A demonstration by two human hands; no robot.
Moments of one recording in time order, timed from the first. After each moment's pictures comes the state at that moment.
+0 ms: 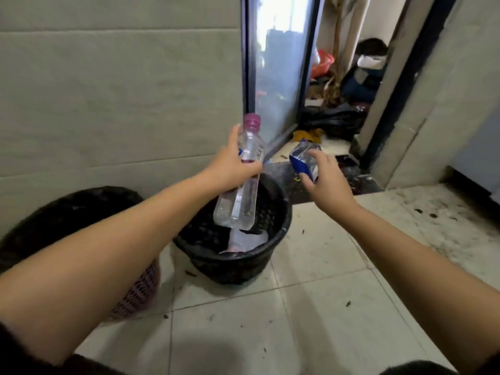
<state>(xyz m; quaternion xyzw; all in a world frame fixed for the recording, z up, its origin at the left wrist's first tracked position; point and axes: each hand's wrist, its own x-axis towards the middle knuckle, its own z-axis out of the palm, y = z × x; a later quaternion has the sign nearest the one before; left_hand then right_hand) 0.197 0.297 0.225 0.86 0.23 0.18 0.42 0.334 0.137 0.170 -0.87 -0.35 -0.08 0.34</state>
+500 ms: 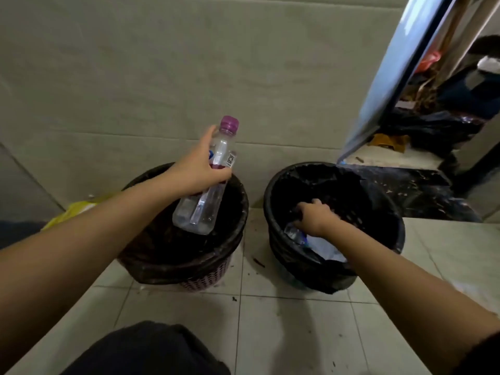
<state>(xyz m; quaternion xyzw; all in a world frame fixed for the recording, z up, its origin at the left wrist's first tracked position) 0.003 0.478 0.189 0.83 0.33 0.19 0.41 0.212 0.315 0.103 -0.88 -0.43 0.22 -0.02</state>
